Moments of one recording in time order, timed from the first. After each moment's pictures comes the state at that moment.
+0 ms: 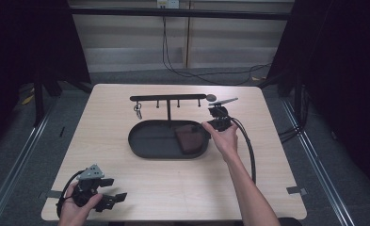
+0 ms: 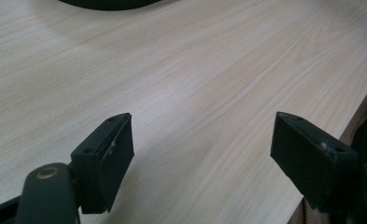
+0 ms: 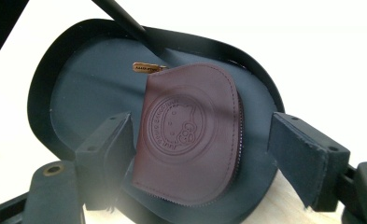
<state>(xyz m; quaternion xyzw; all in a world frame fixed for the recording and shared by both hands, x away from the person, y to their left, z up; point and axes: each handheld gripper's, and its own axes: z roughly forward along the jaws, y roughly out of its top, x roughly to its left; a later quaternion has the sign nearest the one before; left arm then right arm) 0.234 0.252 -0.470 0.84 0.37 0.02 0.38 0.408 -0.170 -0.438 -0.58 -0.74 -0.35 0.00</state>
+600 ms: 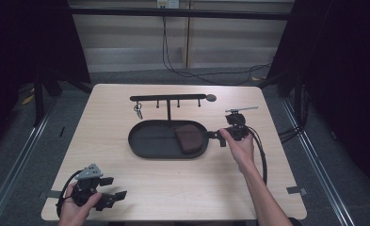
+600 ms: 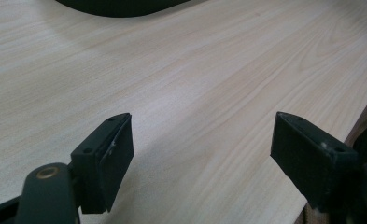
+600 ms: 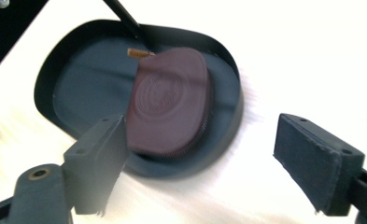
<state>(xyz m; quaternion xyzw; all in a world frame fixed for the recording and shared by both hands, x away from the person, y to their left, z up) 0.235 0.253 -0.470 0.83 0.38 0.03 0.39 0.364 -0.211 -0.430 -0.56 -0.73 -0.38 -0.04</state>
